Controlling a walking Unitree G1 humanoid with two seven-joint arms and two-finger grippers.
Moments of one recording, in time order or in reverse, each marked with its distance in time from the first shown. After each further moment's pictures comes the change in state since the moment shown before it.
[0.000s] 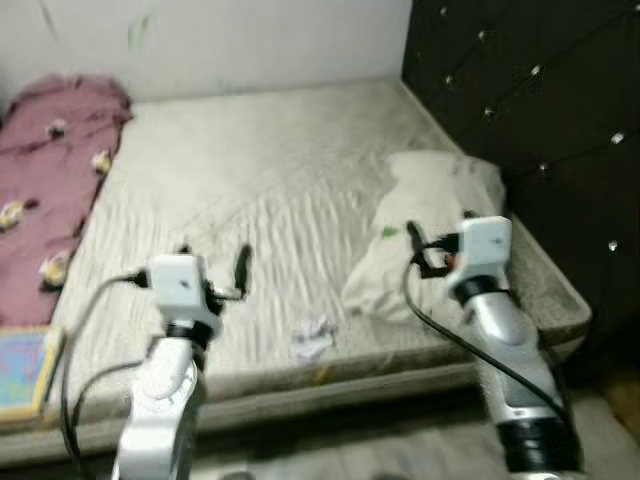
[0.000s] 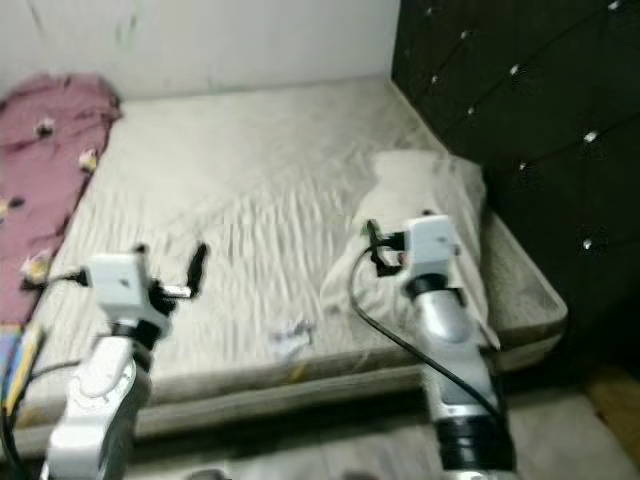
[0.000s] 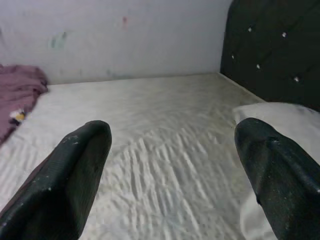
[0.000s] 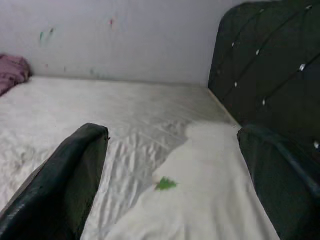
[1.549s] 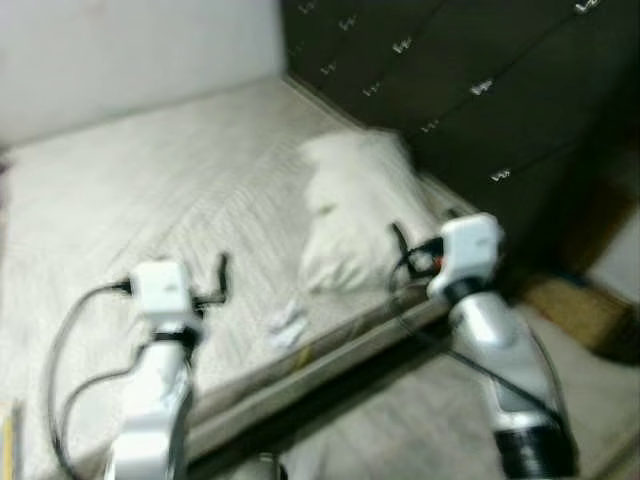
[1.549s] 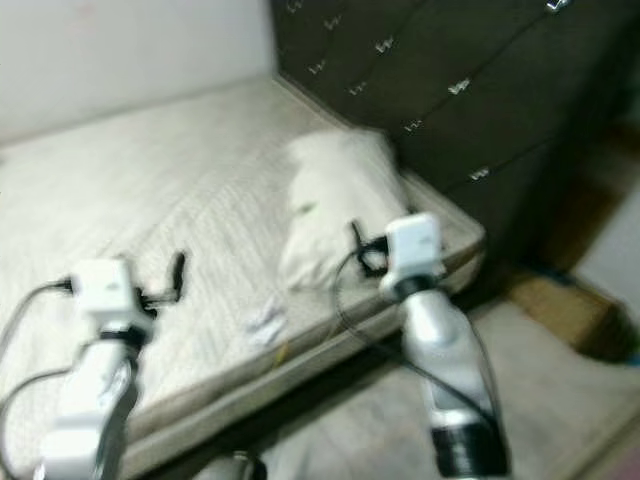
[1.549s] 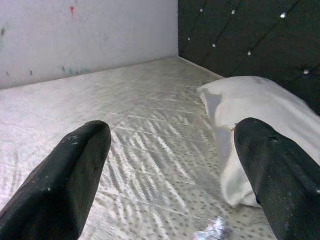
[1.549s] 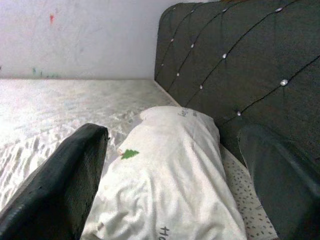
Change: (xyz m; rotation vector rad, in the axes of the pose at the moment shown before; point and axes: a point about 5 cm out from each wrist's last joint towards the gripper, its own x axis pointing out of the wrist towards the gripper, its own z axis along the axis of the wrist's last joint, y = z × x) left arm -0.001 0.007 -0.006 0.023 0.046 0.091; right arm -0.004 0.008 0.006 -0.043 -0.017 0.039
